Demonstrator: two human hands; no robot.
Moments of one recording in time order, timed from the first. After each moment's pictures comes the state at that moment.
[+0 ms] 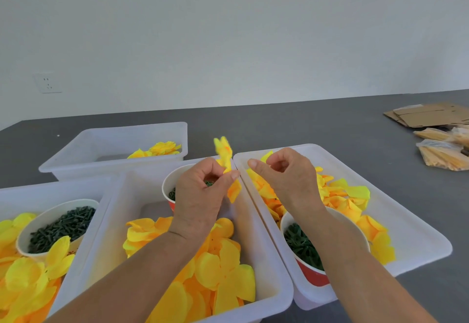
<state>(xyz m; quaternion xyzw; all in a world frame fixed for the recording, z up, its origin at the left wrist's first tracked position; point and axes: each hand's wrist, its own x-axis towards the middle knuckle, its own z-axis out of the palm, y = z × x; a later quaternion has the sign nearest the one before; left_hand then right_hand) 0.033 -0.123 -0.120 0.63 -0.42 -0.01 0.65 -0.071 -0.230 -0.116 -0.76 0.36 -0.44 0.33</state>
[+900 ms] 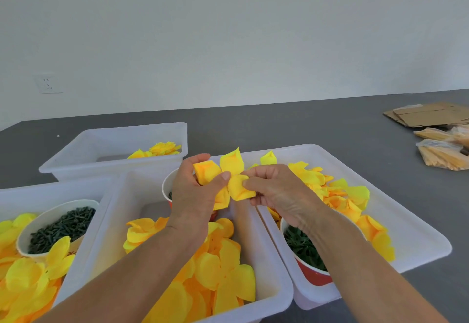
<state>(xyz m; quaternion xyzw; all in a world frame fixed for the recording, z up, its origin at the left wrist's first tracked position) 0.040 -0.127 -0.125 0.61 -0.27 -0.17 0.73 -0.070 -0.220 -0.110 -0.71 0.22 -0.24 0.63</state>
